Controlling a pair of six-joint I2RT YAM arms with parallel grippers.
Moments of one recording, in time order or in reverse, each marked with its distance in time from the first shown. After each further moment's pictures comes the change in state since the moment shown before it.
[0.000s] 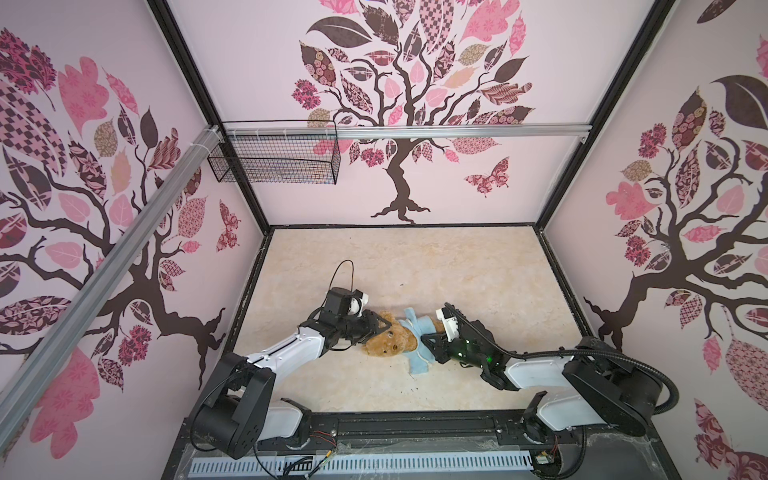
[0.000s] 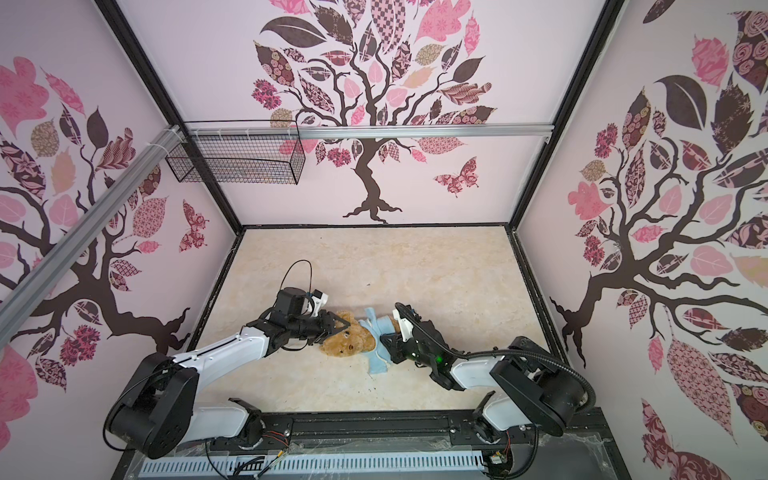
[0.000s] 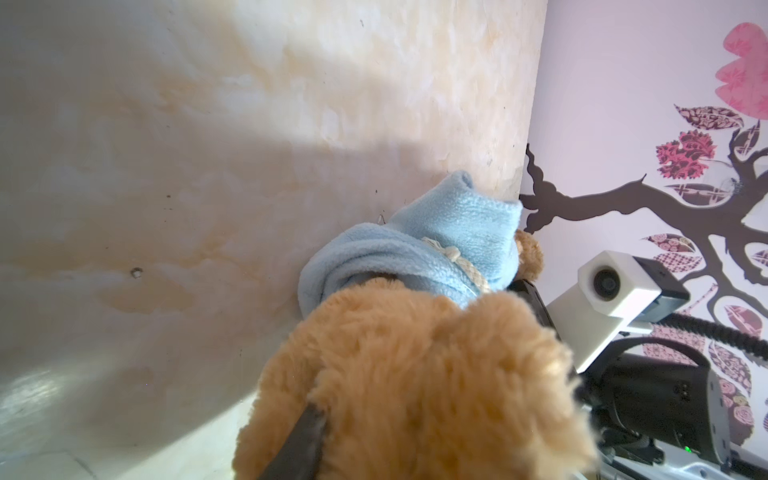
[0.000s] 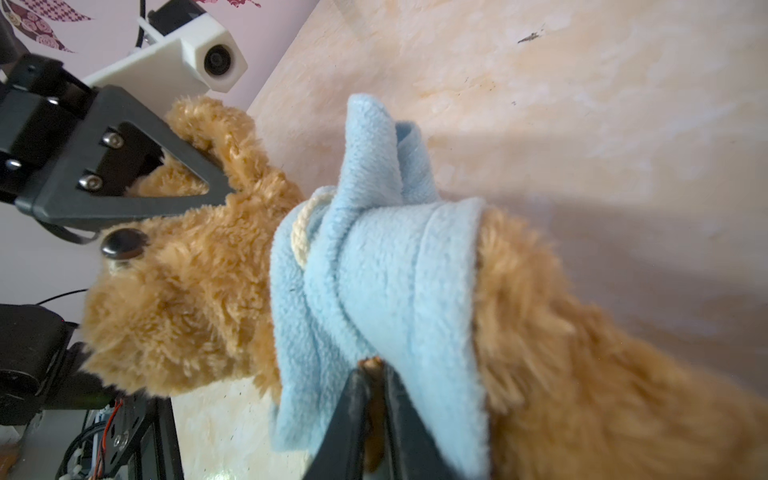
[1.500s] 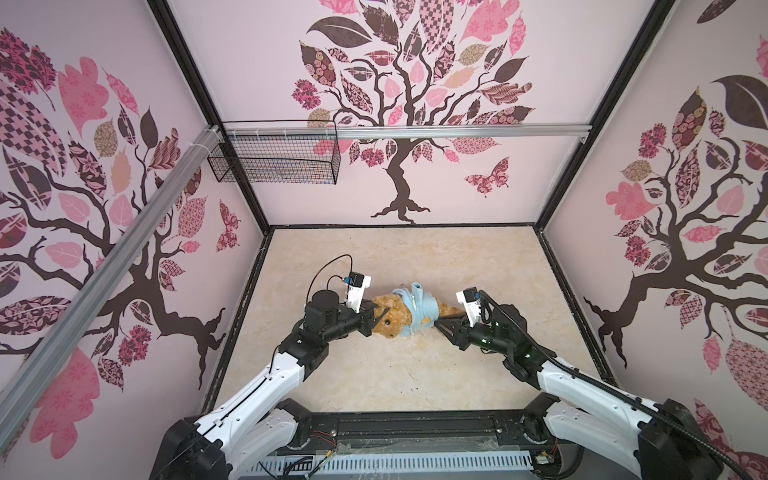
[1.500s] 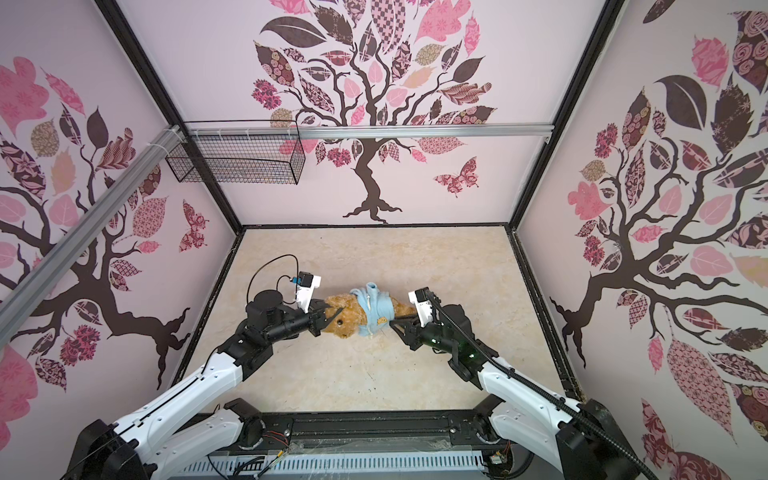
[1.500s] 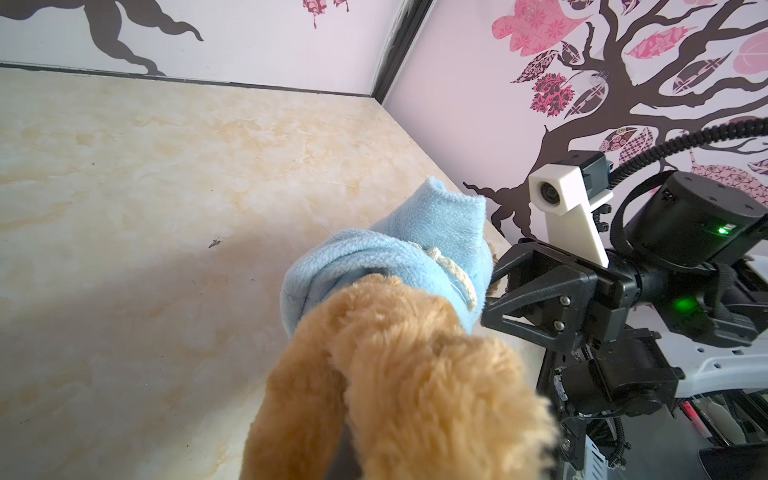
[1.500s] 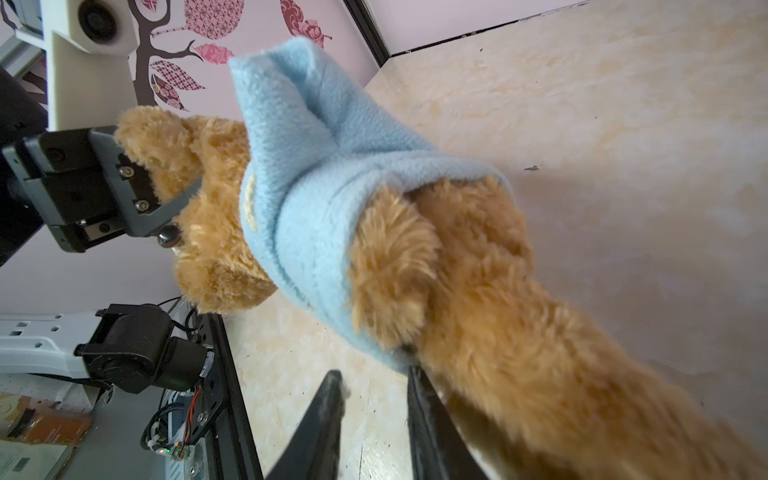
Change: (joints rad) left arm -0.086 -0.370 -0.025 0.143 -0.199 0.494; right arm -0.206 -0.393 0.095 -0.344 -0.249 -0.105
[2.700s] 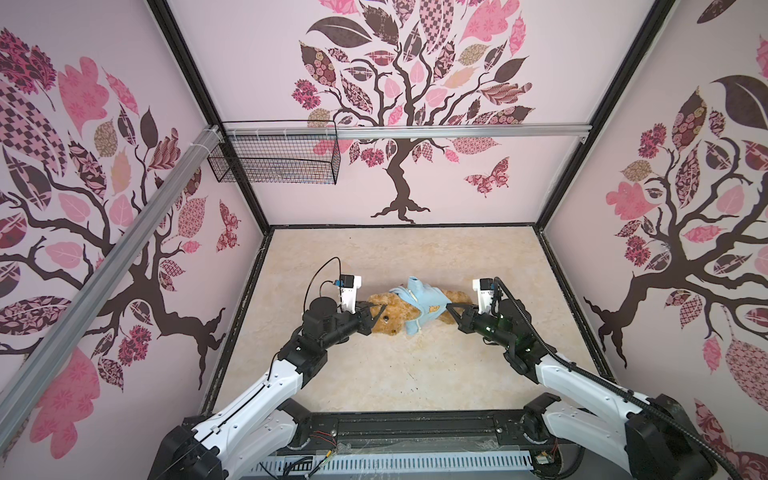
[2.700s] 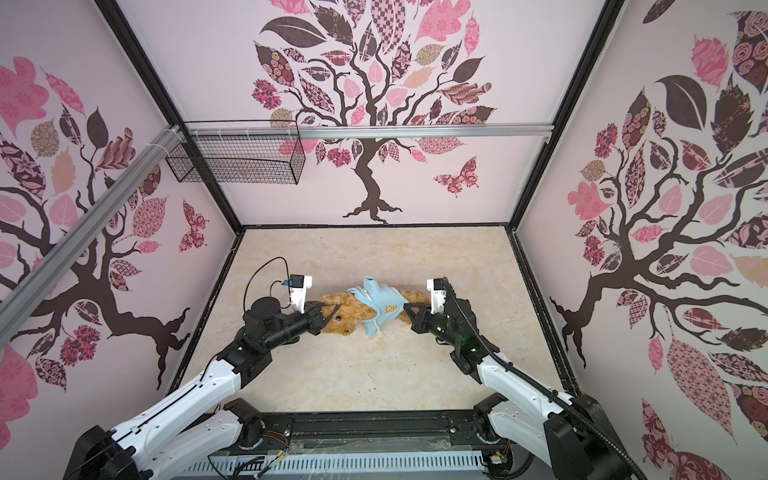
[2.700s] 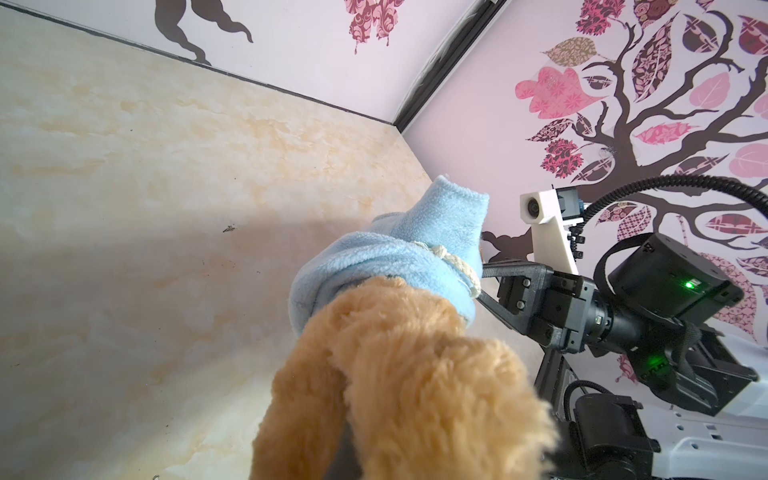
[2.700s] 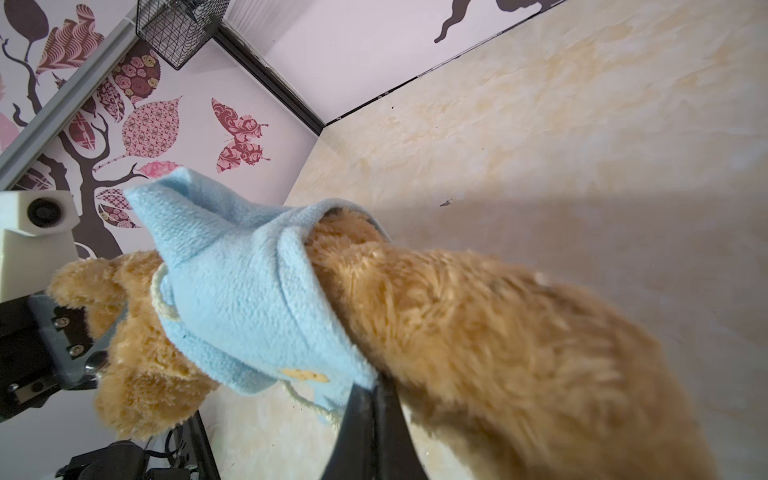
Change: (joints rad) left arm -0.015 -0.036 -0.069 0.095 -0.119 -0.217; right arm -0.143 0.036 0.002 0.033 0.099 0.209
